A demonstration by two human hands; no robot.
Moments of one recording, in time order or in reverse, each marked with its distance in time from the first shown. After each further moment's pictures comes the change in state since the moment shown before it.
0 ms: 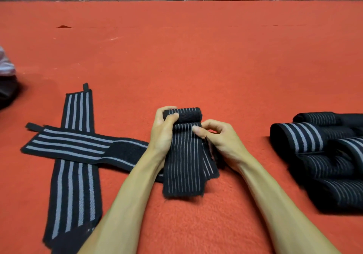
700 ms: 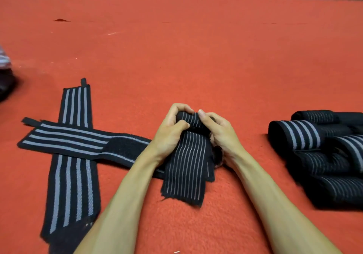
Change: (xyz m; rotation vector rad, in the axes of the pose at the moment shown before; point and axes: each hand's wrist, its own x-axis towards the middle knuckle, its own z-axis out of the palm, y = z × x) left_hand -0.008 0.003 0.002 0.165 -0.320 0.122; right_hand 0.007 0.003 0.006 0.171 0.098 -0.002
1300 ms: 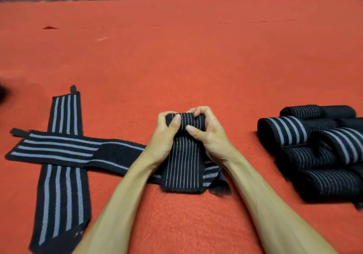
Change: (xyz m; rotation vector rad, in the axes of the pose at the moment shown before) left_hand 0.002 -0.016 0.009 0.026 0.074 -0.041; right_hand 0.006 0.015 -0.012 0.062 -0.192 -0.208
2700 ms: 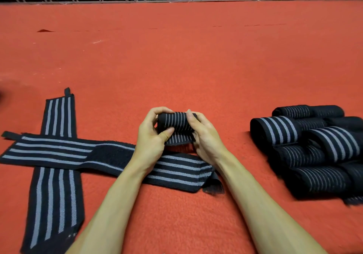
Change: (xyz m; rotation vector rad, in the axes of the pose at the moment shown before) left_hand 0.002 -0.009 -0.007 -0.071 0.062 0.227; right_hand -0.001 -0.010 0.014 0.217 0.220 0.260
